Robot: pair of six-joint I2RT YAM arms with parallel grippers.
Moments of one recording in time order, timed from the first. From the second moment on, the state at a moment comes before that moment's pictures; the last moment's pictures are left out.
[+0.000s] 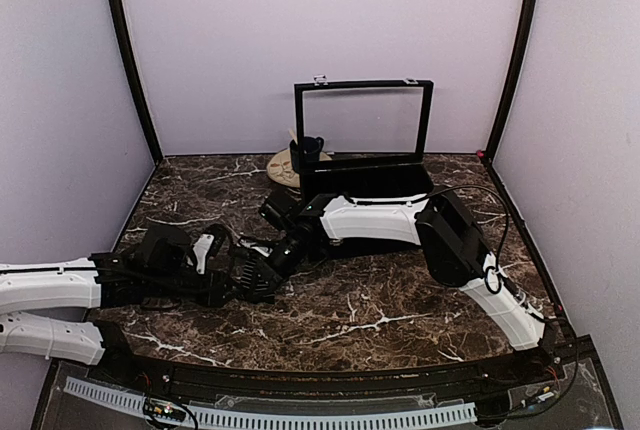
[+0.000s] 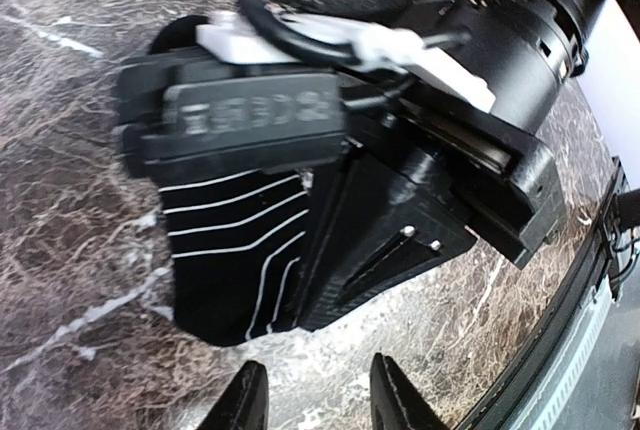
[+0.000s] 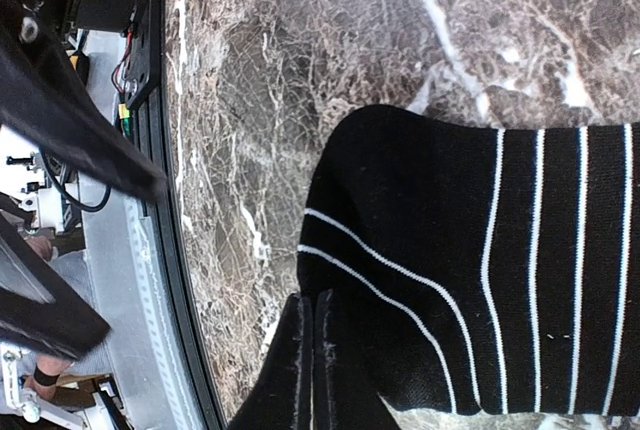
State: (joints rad) left arm -0.79 0.95 0.41 -0.21 0.11 -0.53; right arm 1.03 2.52 2.10 -0.67 -0.82 0.11
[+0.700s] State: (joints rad) left arm -0.93 1.09 0.49 -0.22 -0.05 -0.44; right arm 0.97 2.52 2.10 -0.69 -0.88 0.17
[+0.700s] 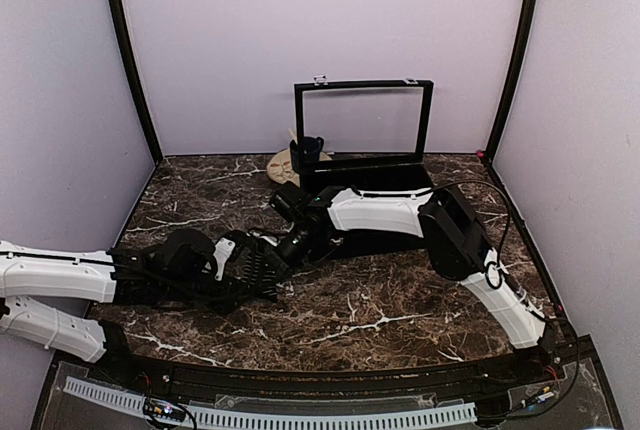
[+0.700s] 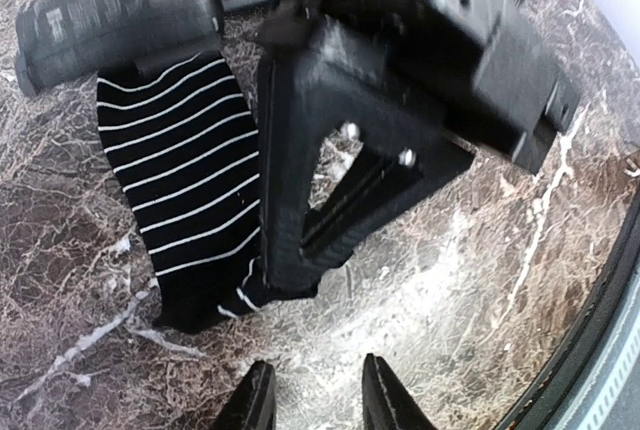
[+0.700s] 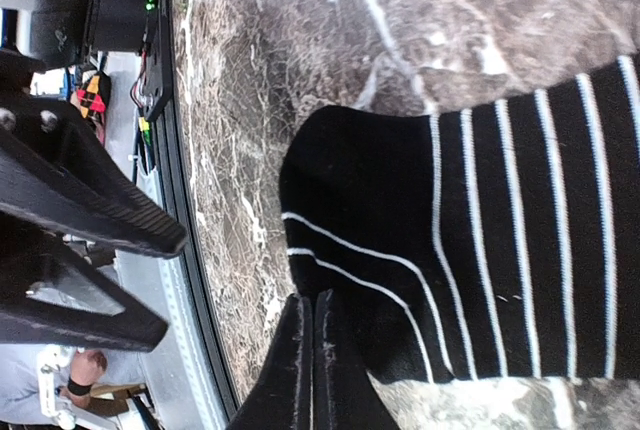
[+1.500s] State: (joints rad) left arm -0.95 1.33 0.62 -0.22 -0.09 -0.39; right arm 0.92 2.56 2.13 -0.69 -0.90 0.19
